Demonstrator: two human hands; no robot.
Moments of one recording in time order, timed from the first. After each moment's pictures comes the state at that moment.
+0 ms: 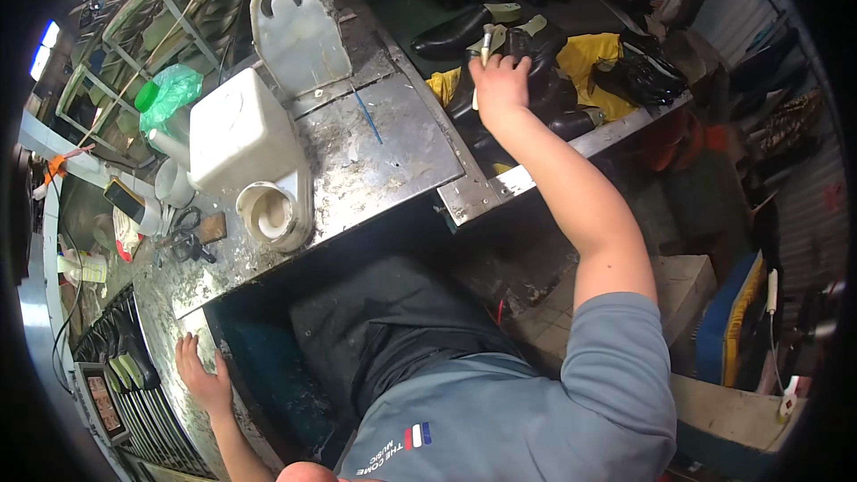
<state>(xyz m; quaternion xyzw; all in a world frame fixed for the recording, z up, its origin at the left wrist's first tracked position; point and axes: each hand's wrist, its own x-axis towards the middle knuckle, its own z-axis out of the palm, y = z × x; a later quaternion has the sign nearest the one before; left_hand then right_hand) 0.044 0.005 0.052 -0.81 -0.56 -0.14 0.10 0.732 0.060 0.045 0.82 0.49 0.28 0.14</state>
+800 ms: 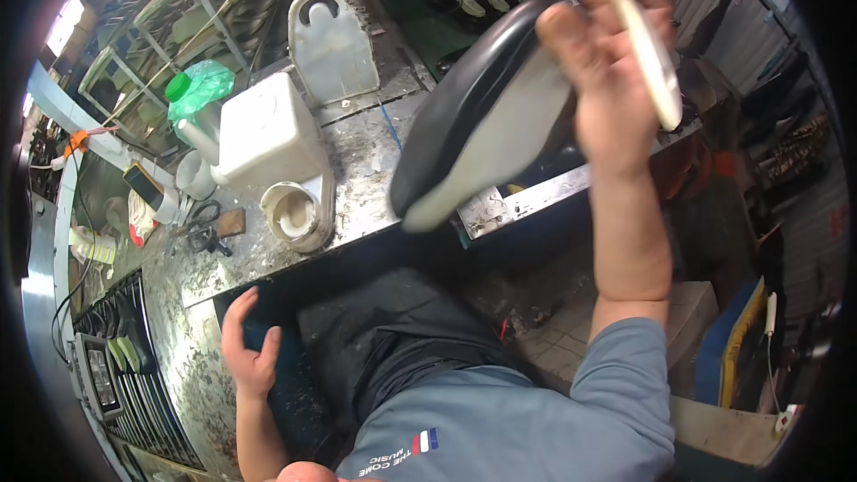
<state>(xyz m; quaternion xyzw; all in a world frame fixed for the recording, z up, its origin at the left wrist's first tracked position) 0.174 -0.006 0.095 -0.81 -0.43 -0.33 -0.22 0.663 -0.028 0.250 0.42 0.64 0.10 -0.64</state>
